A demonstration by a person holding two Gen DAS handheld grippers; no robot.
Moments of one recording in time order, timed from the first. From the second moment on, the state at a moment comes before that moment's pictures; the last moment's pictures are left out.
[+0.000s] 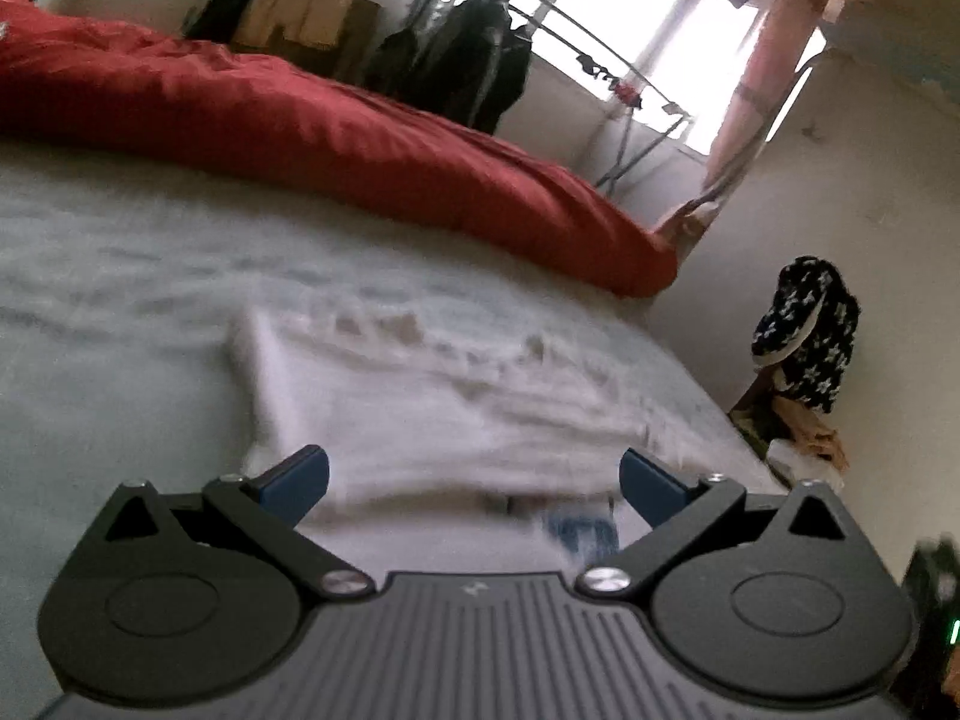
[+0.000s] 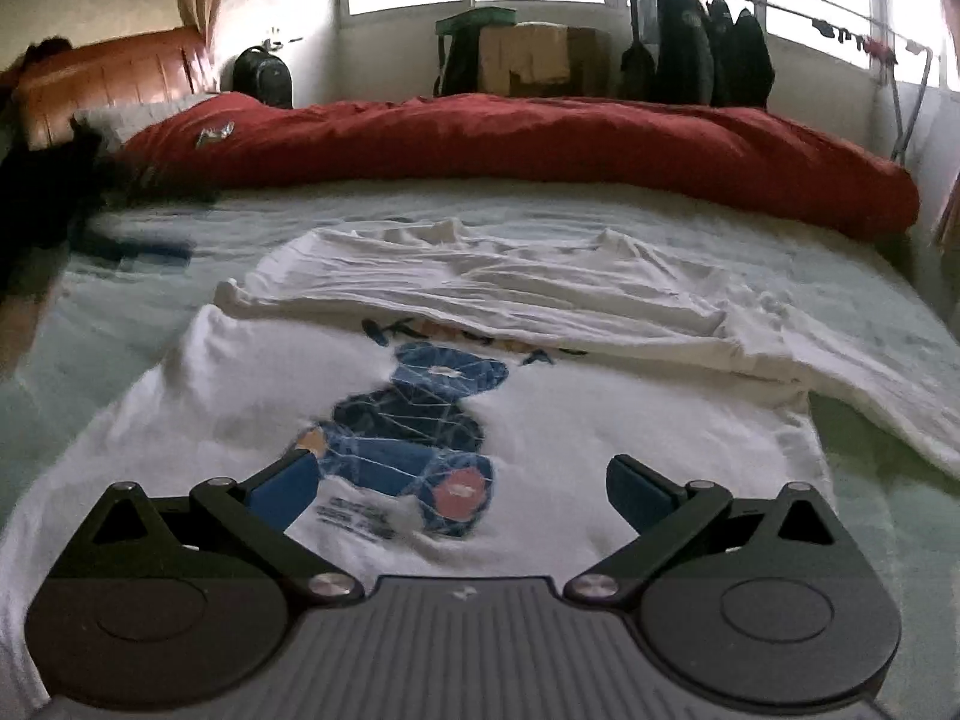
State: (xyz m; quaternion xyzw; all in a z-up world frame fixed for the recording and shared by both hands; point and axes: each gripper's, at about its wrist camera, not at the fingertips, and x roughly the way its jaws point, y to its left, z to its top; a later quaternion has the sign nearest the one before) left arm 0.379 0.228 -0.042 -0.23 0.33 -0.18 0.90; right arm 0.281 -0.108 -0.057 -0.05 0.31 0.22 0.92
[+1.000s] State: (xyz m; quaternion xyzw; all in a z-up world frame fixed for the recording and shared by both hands) left arm 0.492 0.256 -0.074 -0.31 0.35 -0.08 0.88; right arm 0.298 -0.132 -0.080 -0.01 0.33 0.24 0.92
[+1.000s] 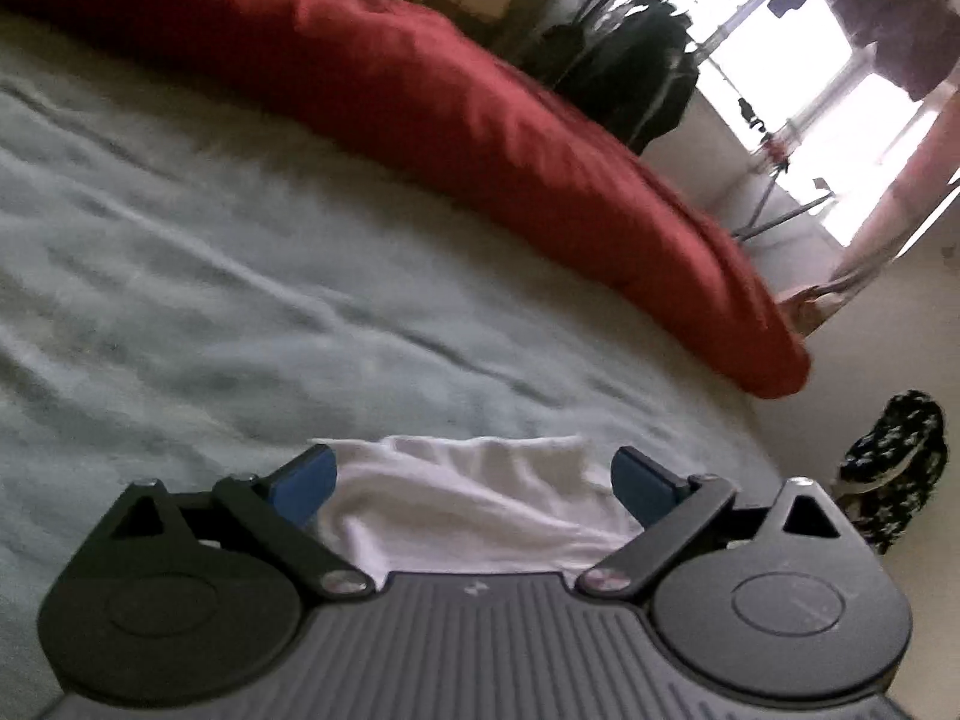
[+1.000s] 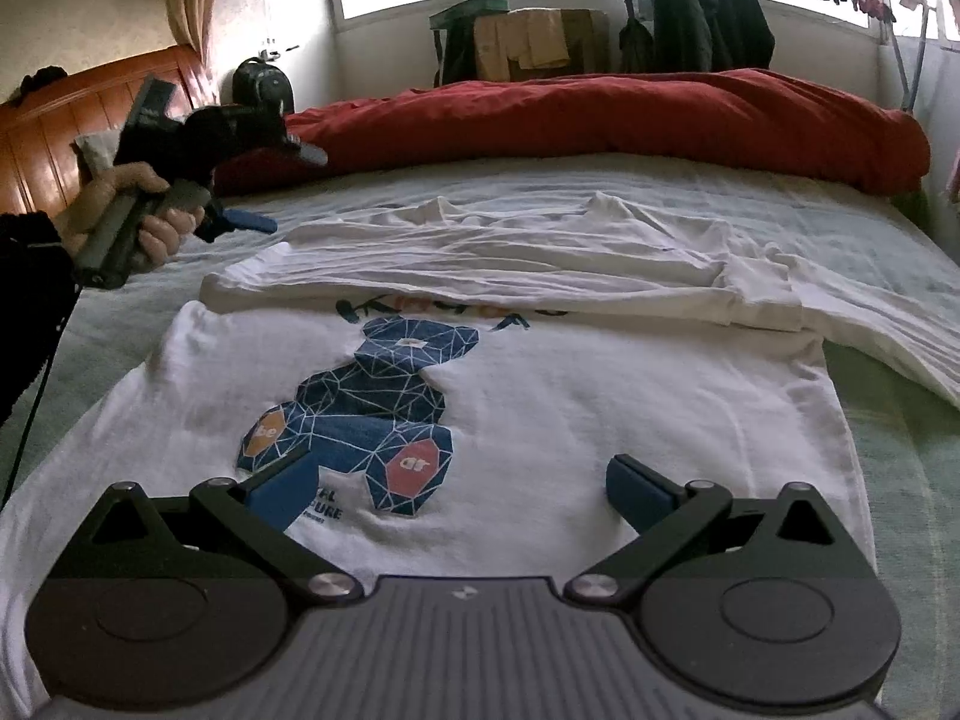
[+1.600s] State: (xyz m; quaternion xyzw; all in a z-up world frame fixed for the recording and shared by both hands) left arm 0.426 0.212 -0.059 -0.01 0.36 -0.10 0.93; right arm 0.288 -0.138 -0.073 -0.01 0.32 0.23 0.92
